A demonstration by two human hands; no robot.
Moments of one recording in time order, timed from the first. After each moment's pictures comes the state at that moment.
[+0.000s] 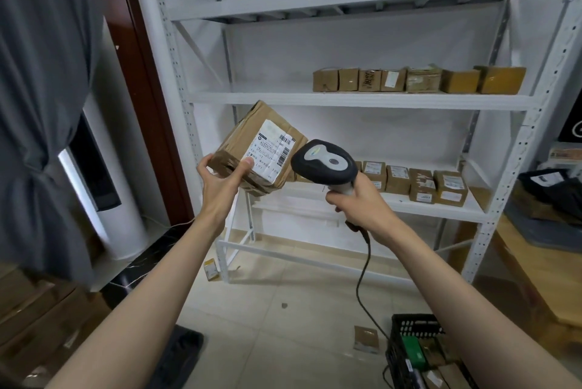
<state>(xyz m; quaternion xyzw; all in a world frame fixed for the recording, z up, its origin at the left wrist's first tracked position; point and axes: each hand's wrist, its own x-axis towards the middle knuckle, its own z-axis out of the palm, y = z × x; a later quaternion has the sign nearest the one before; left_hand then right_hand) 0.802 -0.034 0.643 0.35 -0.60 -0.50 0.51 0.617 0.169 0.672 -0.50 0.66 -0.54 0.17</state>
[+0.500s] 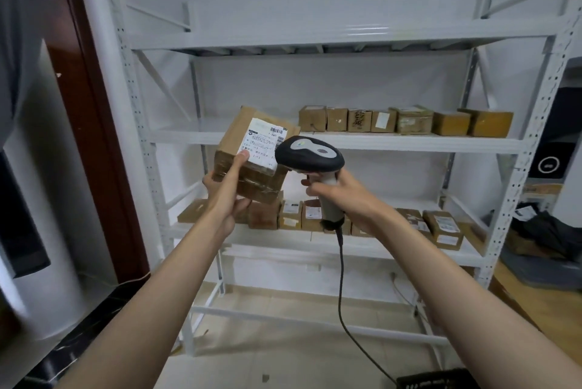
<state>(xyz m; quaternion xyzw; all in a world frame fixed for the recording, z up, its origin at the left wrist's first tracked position) 0.707 -0.186 0.717 0.29 -0.49 -0.67 0.47 0.562 -0.011 0.738 -0.49 0.63 -0.56 0.22</state>
